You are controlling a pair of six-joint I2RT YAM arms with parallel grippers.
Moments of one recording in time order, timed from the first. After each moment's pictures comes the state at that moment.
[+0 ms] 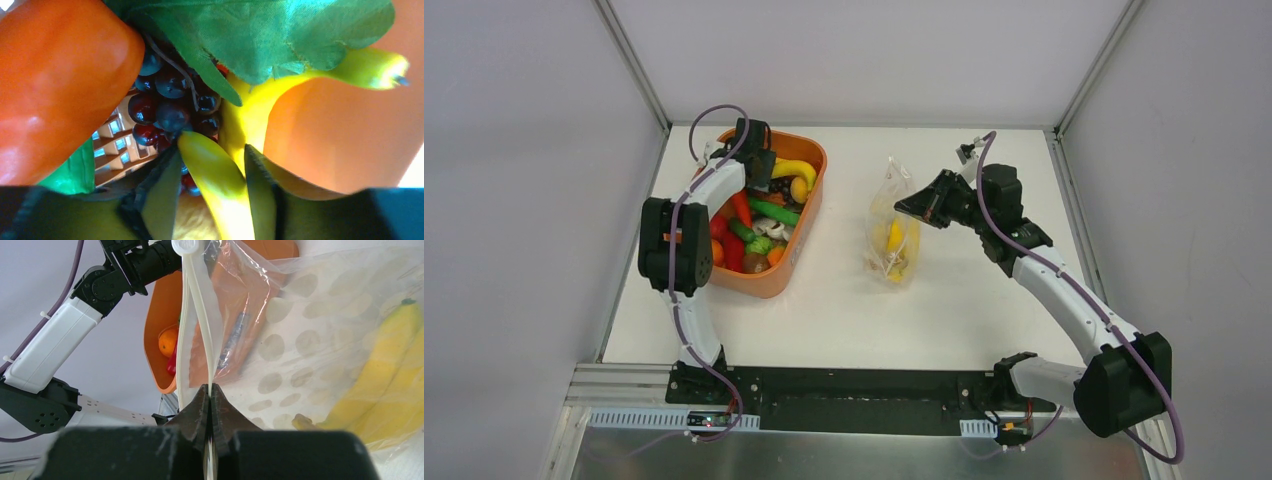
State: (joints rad) left arm -0.17 1.94 1.48 -0.41 -0.29 -1.44; right arm 0.39 1.19 0.92 -0.06 -0.51 0.88
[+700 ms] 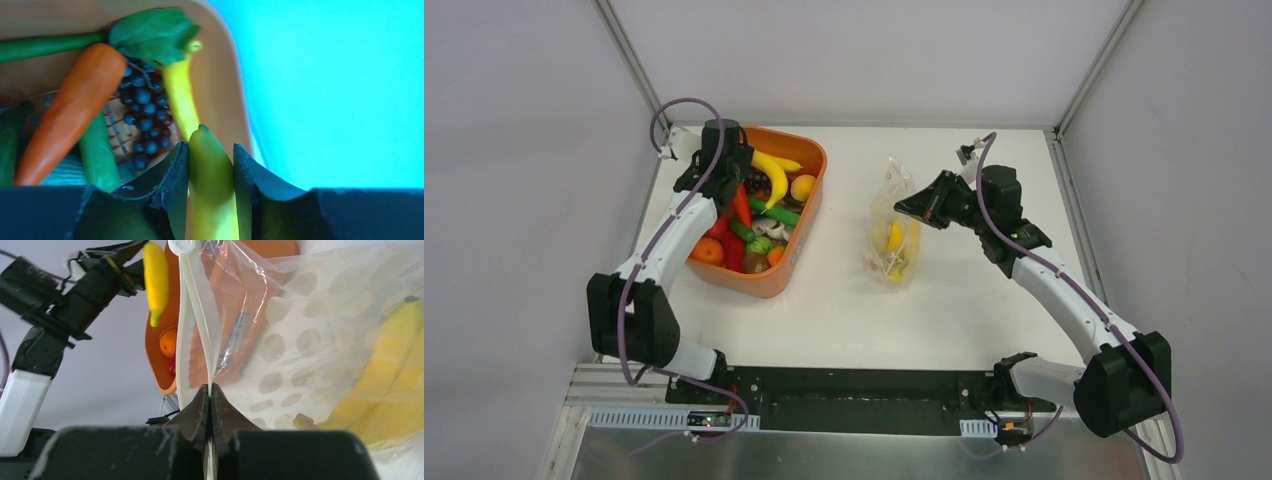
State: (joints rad) left arm -0.18 1.49 1.23 -0.30 -0.41 -1.28; right arm 0.39 1.19 0.91 -0.04 -0.51 0.90
